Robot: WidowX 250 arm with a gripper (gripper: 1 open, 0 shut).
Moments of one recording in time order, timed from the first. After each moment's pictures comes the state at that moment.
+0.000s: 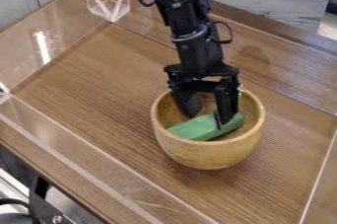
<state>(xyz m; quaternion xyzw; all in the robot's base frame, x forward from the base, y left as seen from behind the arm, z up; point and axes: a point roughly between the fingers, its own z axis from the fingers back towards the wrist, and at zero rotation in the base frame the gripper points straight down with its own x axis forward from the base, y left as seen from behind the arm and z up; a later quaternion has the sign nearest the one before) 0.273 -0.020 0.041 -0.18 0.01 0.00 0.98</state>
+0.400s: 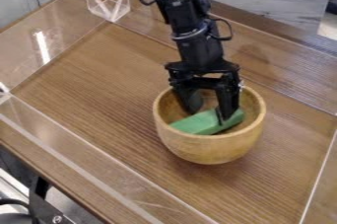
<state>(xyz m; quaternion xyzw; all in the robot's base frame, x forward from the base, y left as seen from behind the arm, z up) 0.276 -0.020 0.038 -0.18 0.01 0.00 0.98</state>
